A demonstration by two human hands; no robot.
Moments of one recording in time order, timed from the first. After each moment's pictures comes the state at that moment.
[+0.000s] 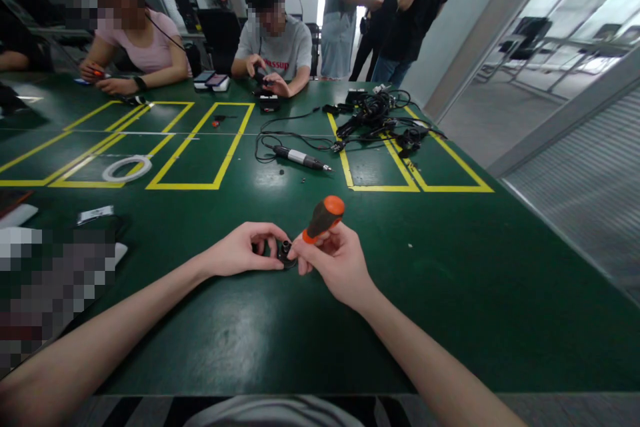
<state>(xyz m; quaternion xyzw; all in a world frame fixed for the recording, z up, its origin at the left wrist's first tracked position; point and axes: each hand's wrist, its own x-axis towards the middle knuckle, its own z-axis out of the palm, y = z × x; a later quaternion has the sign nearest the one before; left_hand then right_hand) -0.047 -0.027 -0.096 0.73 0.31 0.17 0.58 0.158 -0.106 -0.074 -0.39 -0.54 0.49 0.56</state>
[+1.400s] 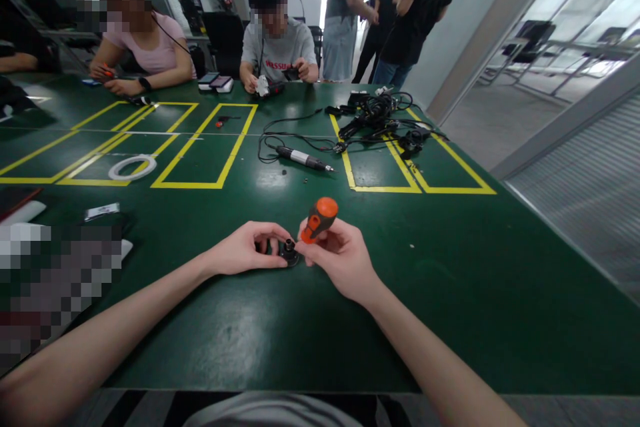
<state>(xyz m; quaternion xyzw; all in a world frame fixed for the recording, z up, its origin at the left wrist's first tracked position) -0.045 -0.028 -0.098 0.74 0.31 0.18 0.58 0.166 -0.103 -0.073 -0.39 -0.56 0.48 0.55</state>
